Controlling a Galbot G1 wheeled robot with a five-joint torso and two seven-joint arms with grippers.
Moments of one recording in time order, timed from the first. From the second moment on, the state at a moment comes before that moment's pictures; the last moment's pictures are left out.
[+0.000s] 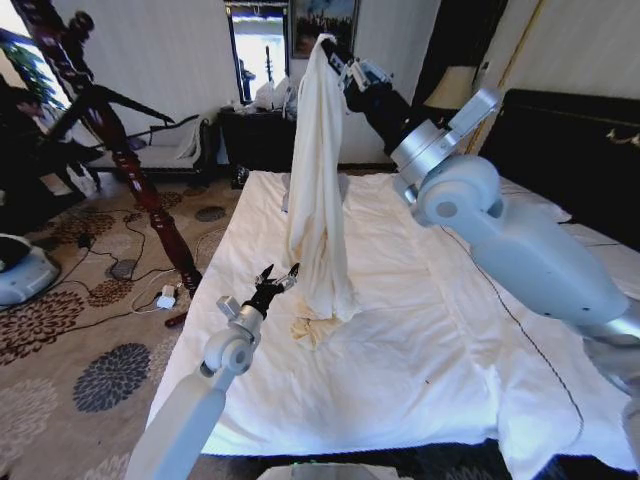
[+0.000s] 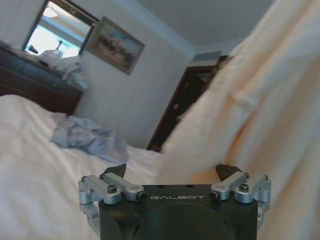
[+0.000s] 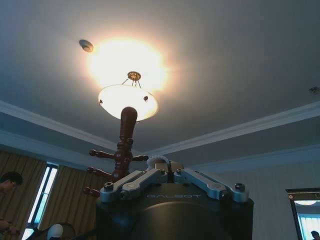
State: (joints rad) left arm 1.00 -1.16 -0.17 -1.92 -0.86 0.12 -0.06; right arm 0.15 0.74 -0.34 1.96 1.29 0.10 0.11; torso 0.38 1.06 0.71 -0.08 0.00
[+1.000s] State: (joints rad) left arm 0.96 -1.06 -0.31 -1.97 -1.08 0.10 0.04; right arm 0.03 0.71 -0.27 1.94 1.23 0.08 0.16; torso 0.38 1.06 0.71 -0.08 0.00
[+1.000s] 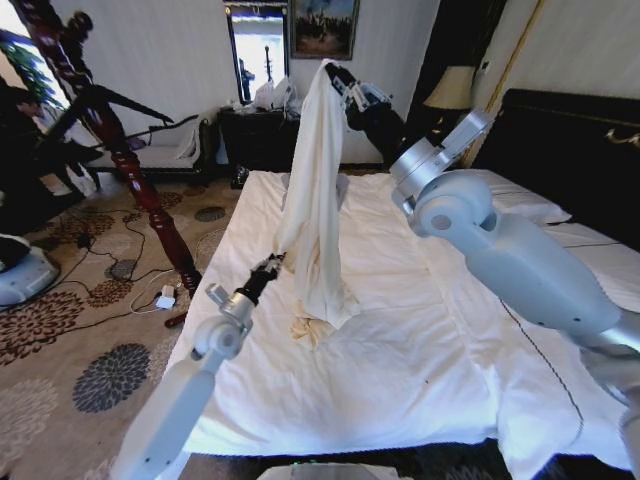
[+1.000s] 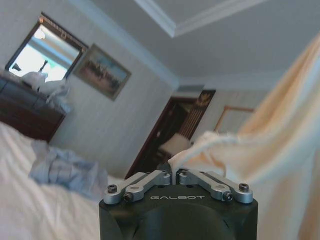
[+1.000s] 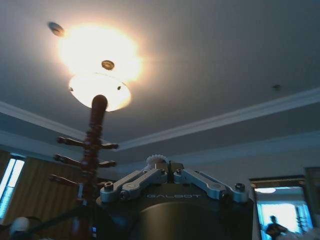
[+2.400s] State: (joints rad) left arm 1.06 -0.81 -0.54 -2.36 -1.35 0.30 -0.29; right arm -0.40 0.57 -0.15 2.07 1.00 0.11 0.18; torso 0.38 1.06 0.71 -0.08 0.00
